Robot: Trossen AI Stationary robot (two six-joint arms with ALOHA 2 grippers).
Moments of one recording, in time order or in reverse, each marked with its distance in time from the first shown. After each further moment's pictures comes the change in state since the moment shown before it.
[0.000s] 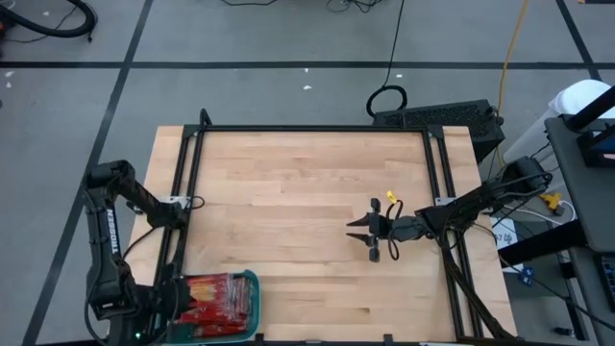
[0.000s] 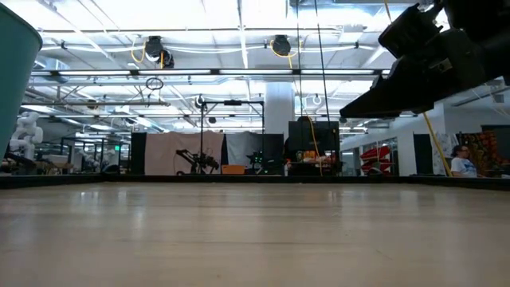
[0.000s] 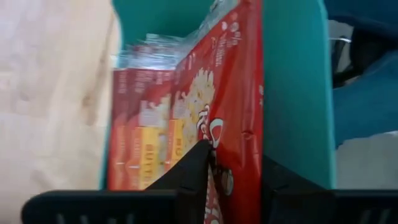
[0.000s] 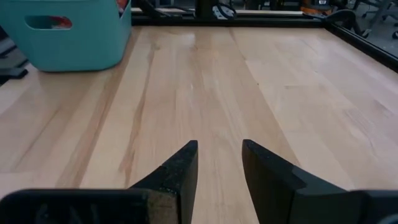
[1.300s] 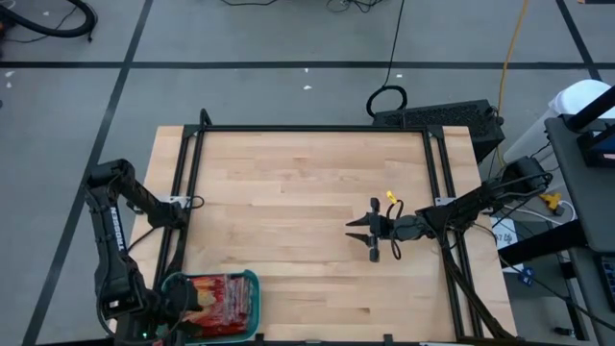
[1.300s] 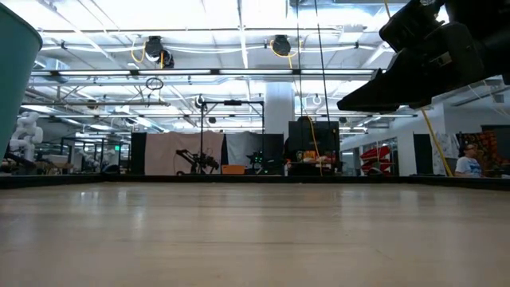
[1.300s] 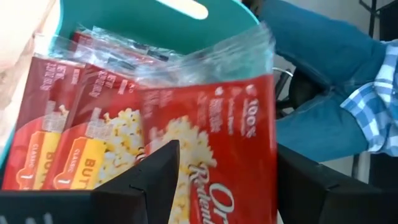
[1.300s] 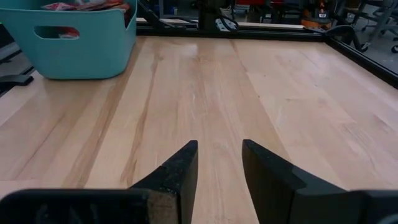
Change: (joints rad) left arm 0.068 -0.006 -0.002 0.213 0.029 -0.121; right arm 0.000 0.000 -0.001 0.044 -0.003 -0.041
